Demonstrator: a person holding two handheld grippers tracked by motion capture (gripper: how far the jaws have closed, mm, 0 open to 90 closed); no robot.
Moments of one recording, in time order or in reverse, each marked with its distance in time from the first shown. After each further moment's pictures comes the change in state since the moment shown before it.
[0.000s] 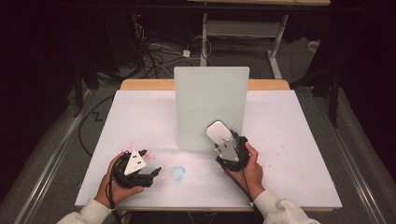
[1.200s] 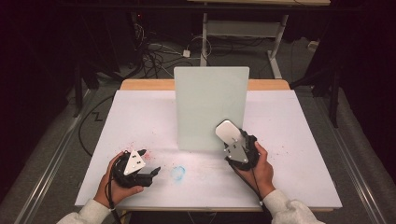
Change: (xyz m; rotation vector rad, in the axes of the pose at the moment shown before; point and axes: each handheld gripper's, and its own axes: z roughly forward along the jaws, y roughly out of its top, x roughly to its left) left arm 0.001 0.000 -0.001 -0.004 0.009 0.004; right arm -0.017 -0.016 -0.004 -0.014 -0.036 -0.081
